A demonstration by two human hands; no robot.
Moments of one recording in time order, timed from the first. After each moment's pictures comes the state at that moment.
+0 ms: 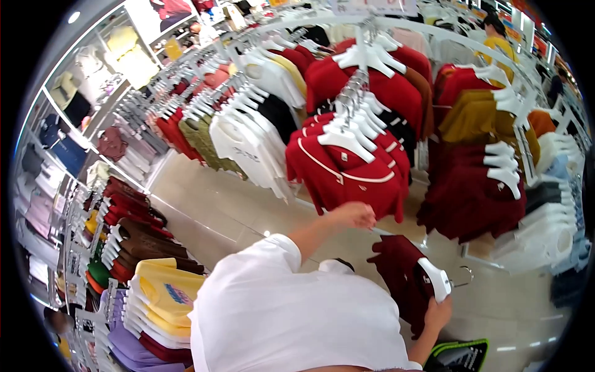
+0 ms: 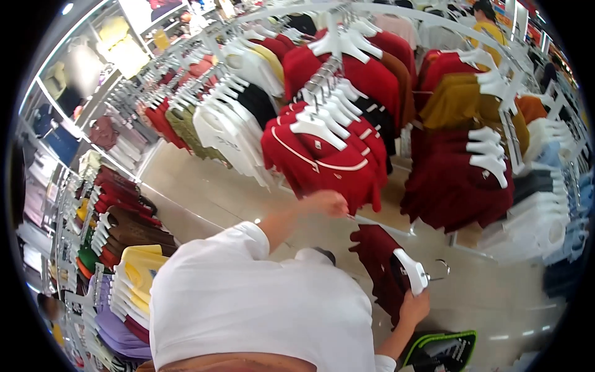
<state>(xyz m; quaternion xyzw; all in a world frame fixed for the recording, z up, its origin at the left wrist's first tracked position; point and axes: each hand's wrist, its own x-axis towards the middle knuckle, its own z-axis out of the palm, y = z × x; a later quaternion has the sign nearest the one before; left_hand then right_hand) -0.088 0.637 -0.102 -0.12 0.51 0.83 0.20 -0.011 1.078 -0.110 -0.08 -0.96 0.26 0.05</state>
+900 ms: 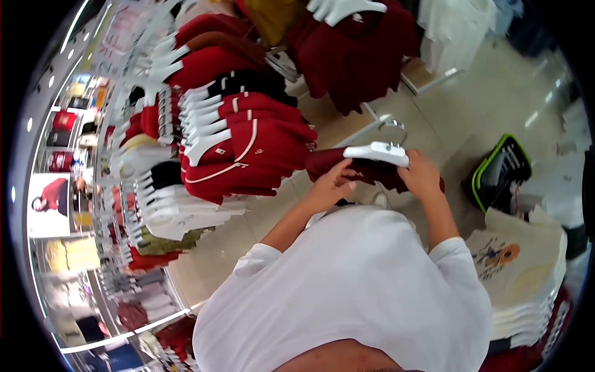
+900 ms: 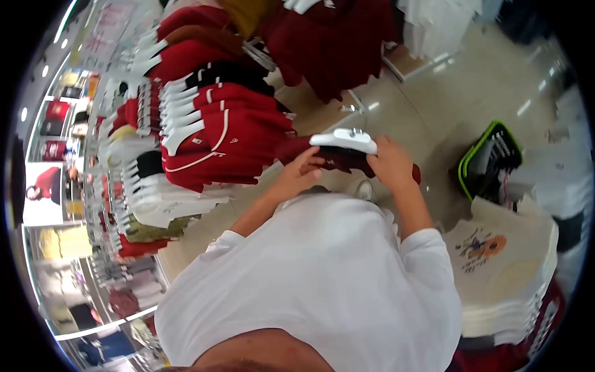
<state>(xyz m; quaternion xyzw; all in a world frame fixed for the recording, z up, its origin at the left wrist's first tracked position) -0.039 0.779 -0.057 0.13 0.75 0.56 0.33 -0.001 1.058 -0.073 -0.07 -0.95 0.31 0.00</state>
